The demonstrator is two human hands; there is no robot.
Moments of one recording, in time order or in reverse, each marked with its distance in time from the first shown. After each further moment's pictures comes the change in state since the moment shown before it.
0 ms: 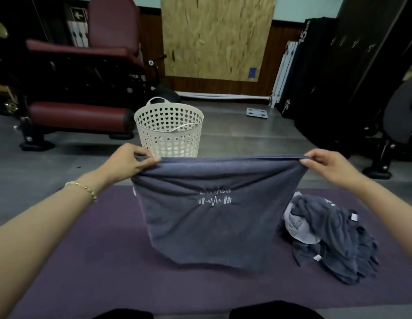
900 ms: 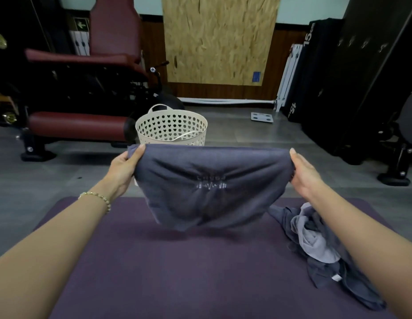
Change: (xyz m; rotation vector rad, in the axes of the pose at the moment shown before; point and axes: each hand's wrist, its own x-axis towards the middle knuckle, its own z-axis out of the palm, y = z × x) left_hand 0.062 -0.051 0.028 -0.873 0.379 -0.395; right_hand 0.086 0.017 0.091 0.837 0.347 0.353
